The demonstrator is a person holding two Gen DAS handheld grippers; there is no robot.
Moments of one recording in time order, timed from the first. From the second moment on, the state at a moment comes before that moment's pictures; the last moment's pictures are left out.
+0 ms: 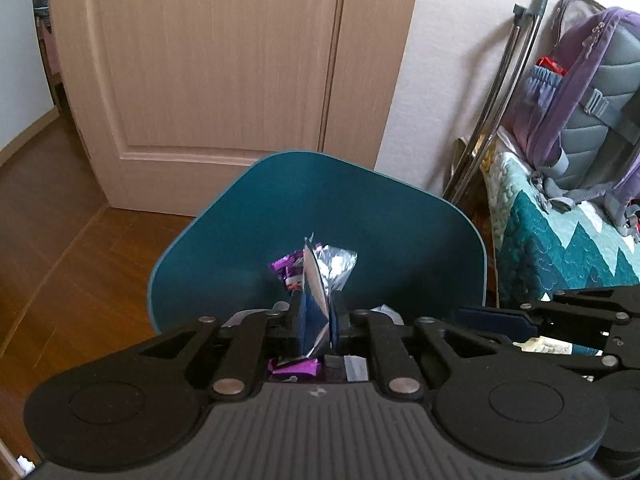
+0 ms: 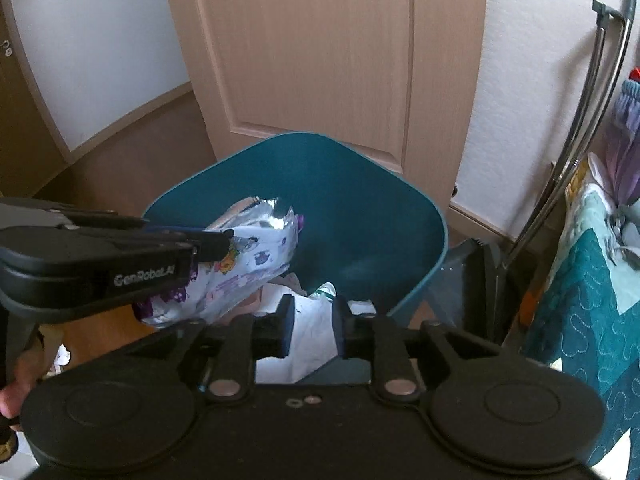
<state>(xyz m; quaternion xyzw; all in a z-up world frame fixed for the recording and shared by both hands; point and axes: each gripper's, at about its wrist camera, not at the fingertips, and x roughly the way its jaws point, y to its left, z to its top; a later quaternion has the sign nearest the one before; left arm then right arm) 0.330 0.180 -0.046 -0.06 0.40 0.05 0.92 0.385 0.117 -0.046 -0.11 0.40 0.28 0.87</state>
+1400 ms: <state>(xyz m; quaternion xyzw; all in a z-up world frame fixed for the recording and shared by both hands) 0.143 0.112 0.067 -0.04 0.26 0.01 0.96 0.223 0.000 0.063 -0.03 0.30 0.33 0.90</state>
